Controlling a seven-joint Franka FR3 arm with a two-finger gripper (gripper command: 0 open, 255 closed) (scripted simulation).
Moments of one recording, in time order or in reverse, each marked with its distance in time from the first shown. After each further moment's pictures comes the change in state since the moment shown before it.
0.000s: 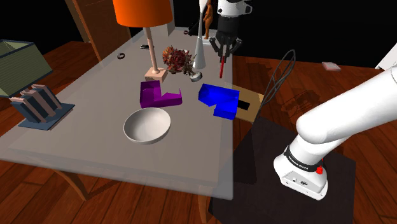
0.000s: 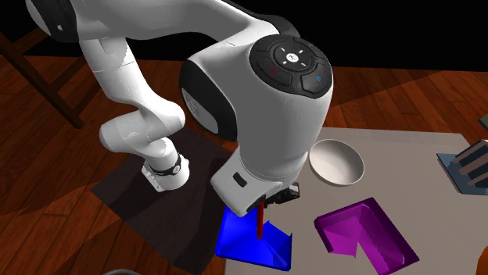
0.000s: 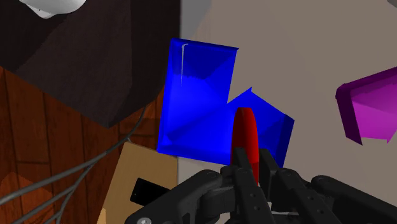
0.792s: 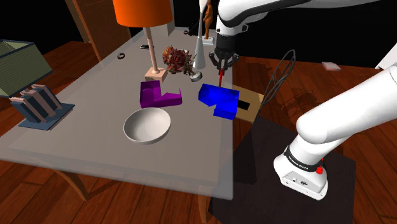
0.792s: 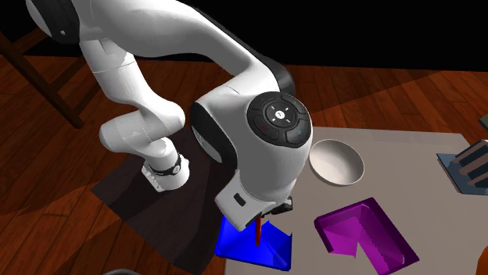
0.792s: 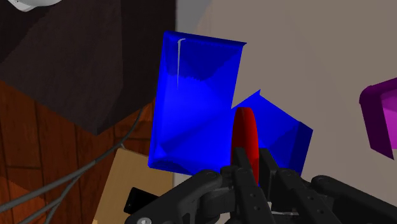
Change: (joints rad) arm 0.003 0.016 0.013 -0.145 0.006 0.160 -0.008
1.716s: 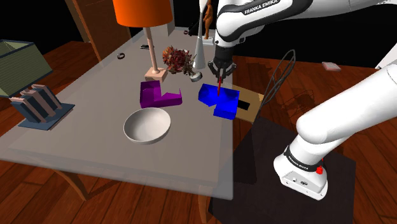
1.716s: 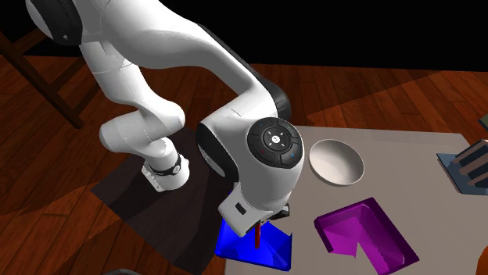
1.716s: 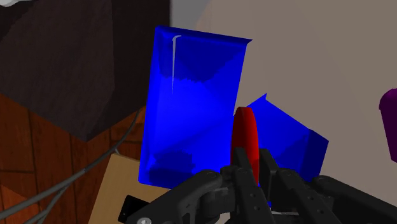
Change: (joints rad) arm 0.003 0.030 0.015 -0.083 0.002 0.113 0.004
